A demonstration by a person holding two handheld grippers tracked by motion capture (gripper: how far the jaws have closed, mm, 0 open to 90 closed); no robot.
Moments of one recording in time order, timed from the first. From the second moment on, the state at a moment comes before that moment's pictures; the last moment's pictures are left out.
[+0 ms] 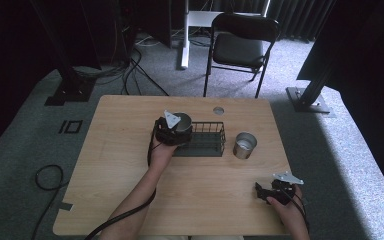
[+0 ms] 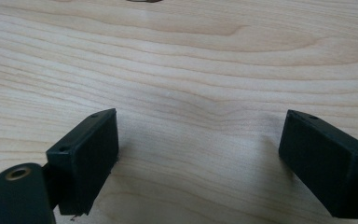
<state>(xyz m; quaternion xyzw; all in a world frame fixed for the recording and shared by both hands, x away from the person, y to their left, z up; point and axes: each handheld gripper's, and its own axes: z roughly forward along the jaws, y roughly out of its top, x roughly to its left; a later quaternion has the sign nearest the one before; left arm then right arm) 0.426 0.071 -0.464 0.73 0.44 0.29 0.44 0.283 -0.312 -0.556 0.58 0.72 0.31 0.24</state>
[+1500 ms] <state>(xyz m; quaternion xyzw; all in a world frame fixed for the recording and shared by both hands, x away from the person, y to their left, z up) 0.384 0.106 -0.459 0.74 0.42 0.26 0.46 0.283 -0.312 -0.556 0.58 0.72 0.31 0.24</state>
